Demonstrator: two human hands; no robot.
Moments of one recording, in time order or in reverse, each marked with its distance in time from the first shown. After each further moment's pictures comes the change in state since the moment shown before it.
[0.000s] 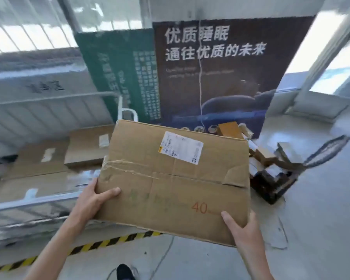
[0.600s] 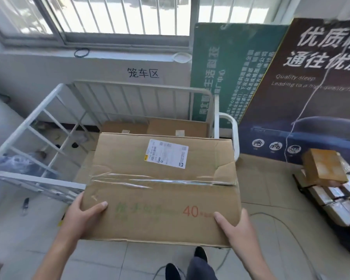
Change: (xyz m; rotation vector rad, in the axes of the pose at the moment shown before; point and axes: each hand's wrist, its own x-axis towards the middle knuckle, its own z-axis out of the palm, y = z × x) left_hand 0.049 -0.177 -0.360 -0.309 0.396 -0.266; right_hand -0.085 -0.152 0.387 -0.266 -0.394 -0.135
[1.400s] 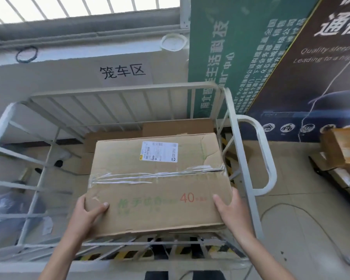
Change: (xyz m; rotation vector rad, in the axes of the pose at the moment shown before) left_hand 0.324 0.050 0.027 0.242 -0.088 -0.075; right_hand 0.233 -0.119 0.156 -0.023 0.077 0.029
